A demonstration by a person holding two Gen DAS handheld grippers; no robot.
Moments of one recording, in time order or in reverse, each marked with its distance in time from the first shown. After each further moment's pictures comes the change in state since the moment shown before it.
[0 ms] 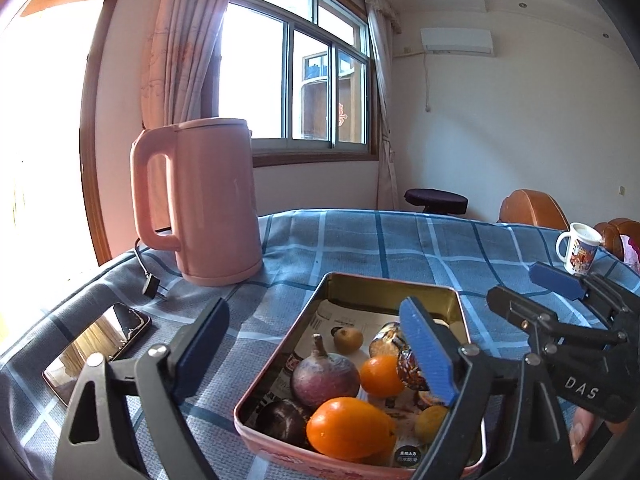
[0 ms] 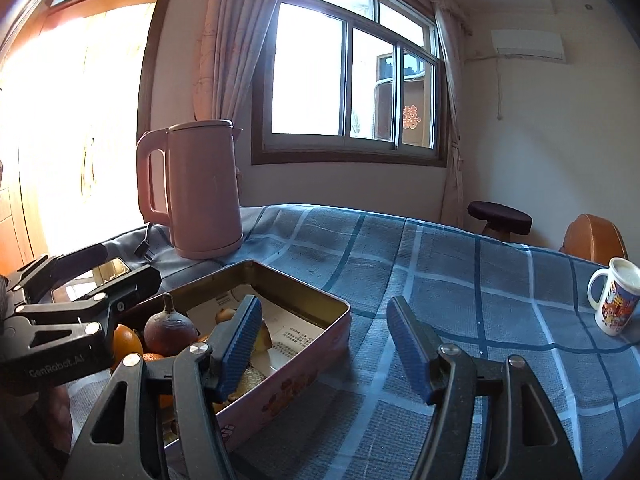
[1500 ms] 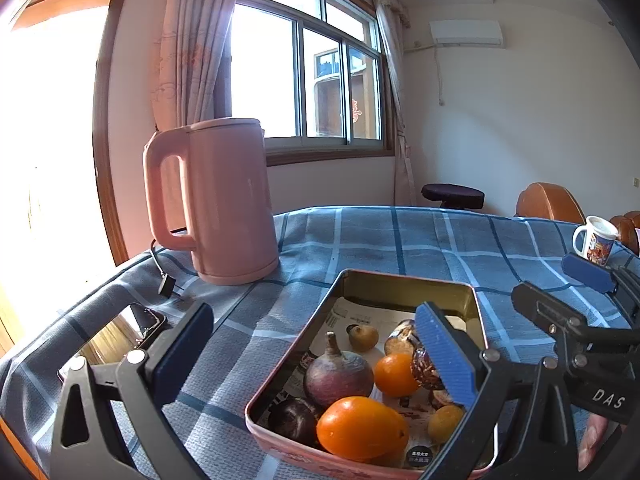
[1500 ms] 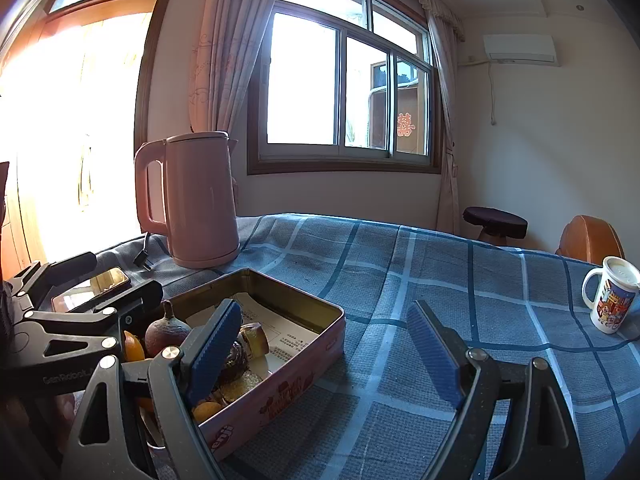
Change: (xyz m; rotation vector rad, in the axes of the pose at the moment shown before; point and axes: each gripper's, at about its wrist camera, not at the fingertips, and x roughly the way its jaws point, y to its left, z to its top) left arm 0.003 -0.001 -0.001 0.015 0.010 0.075; right arm -0.006 -0.002 -0.002 0.009 -0.032 -0.008
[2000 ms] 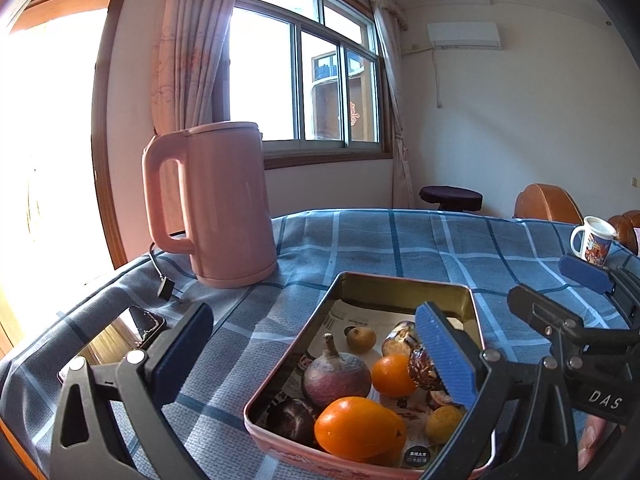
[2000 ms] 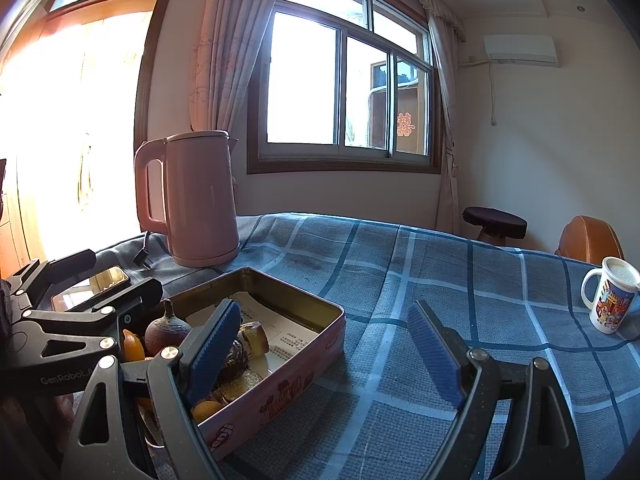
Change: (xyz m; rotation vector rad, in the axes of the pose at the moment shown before) left arm -0.003 -0.001 0.001 0.007 -0.013 -0.011; right arm -0.001 0.000 0.000 0.001 0.000 -0.002
